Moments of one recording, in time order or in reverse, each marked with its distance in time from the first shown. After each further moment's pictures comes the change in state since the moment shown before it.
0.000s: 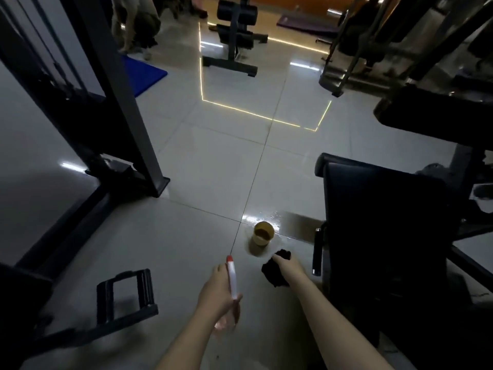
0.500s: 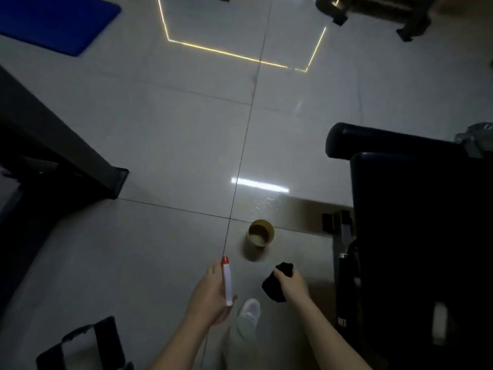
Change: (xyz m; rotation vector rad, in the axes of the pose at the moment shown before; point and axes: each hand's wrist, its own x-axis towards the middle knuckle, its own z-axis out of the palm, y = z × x) left_hand 0.290 -0.014 0.011 0.040 -0.193 -0.001; right_hand 0.245 -0.046 0.039 0.052 0.023 0.230
